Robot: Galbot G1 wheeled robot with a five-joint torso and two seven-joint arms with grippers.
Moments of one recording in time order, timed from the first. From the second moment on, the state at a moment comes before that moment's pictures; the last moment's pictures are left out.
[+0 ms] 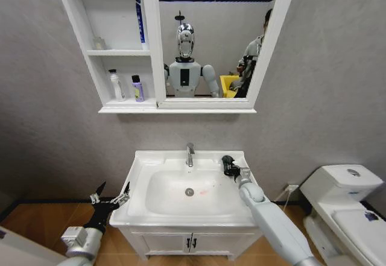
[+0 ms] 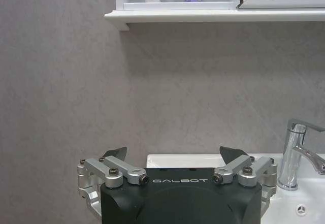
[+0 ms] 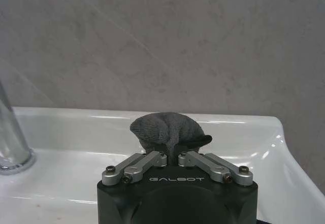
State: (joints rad) left arm 1.65 -1.36 -0.77 -2.26 -0.31 0.13 0.08; right arm -0.80 1.06 0.16 1.46 0.60 -0.22 0.22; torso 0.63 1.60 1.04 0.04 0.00
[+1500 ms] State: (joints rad) left arm 1.65 -1.36 -0.77 -2.26 -0.31 0.13 0.08; right arm -0.80 1.24 -0.11 1.34 0.83 -0.37 0.40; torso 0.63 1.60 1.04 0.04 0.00
